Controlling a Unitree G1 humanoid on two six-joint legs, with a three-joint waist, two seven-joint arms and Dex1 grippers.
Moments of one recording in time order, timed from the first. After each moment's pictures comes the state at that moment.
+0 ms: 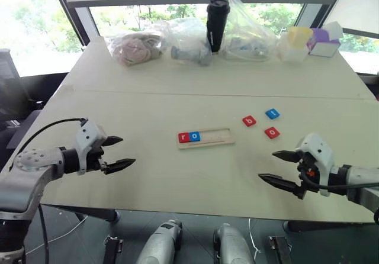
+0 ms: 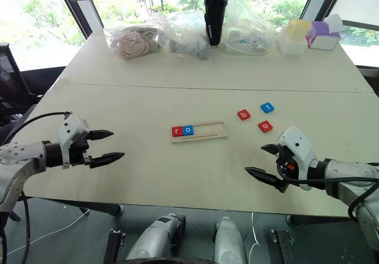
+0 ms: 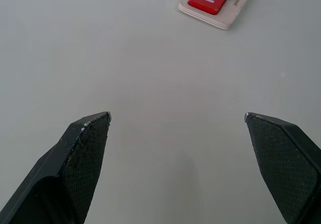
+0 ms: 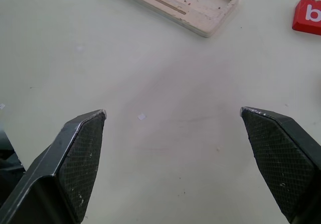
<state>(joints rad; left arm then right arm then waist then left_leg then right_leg) -0.11 0.87 0.17 -0.19 -0.43 0.51 -1.00 0.14 -0.93 -0.37 -0.58 0.61 0.85 0.84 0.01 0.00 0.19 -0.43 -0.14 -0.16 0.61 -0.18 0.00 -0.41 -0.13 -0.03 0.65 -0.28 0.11</state>
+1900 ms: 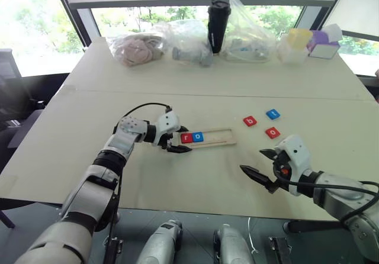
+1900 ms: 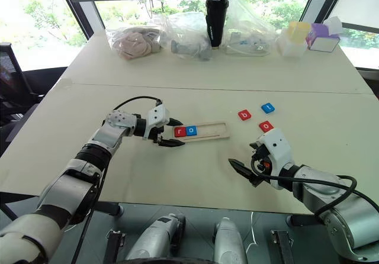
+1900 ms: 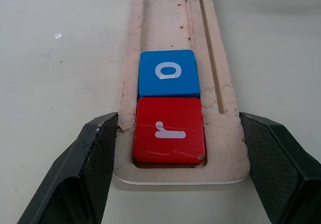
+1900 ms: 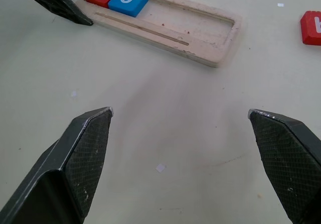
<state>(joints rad) -0.84 0.37 -0.29 0.81 -0.04 -0.13 -1.21 0.08 -0.72 -0.25 -0.71 0.63 0.97 0.47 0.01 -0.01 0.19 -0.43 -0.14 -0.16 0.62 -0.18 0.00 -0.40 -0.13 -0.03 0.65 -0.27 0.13</state>
